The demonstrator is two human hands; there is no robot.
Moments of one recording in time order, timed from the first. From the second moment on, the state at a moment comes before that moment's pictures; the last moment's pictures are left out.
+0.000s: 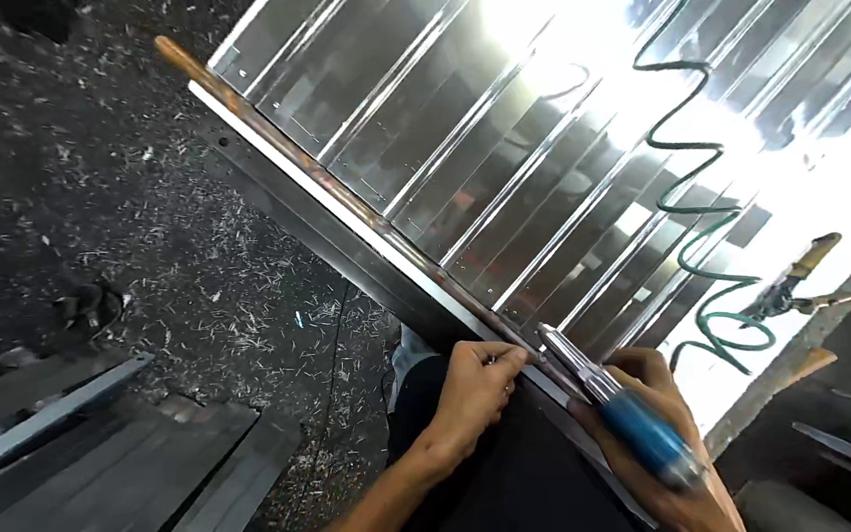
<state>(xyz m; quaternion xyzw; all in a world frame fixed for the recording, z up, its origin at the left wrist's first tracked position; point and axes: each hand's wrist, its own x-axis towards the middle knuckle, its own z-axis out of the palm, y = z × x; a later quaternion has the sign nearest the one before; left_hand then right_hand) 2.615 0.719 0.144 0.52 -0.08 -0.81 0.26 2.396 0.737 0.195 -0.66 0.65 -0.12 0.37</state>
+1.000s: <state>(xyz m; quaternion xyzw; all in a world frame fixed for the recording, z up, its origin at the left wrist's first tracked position) 2.585 0.863 0.199 0.36 -0.11 -0.86 0.35 2.434 0.890 0.222 -0.48 0.67 -0.45 0.33</state>
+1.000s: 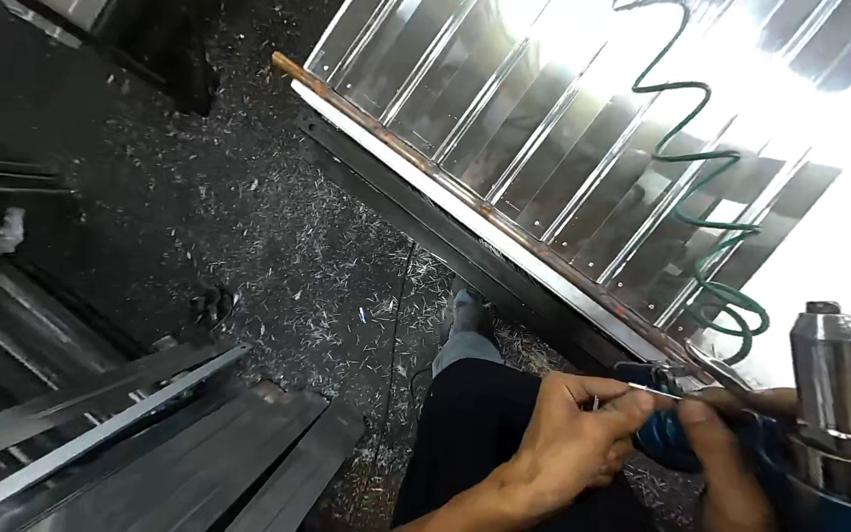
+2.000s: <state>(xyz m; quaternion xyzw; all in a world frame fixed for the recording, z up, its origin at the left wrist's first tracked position) 2.676 0.677 0.201 0.48 0.01 -0.79 0.37 2.492 0.765 0.242 -0.68 0.63 -0.20 0.30</state>
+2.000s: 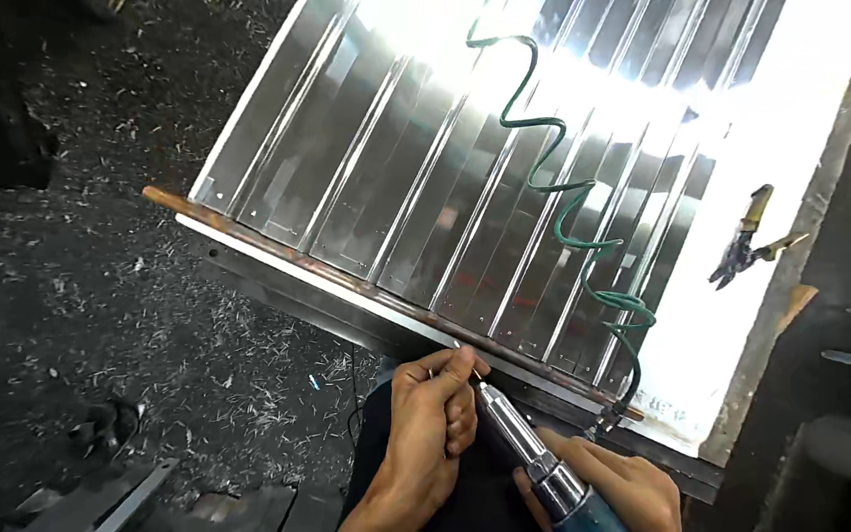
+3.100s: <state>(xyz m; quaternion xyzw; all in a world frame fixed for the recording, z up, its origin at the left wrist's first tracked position) 2.721 0.574 0.085 0.58 -0.03 -0.81 0.05 2.540 0.645 0.157 -0.55 0.73 0.04 0.41</state>
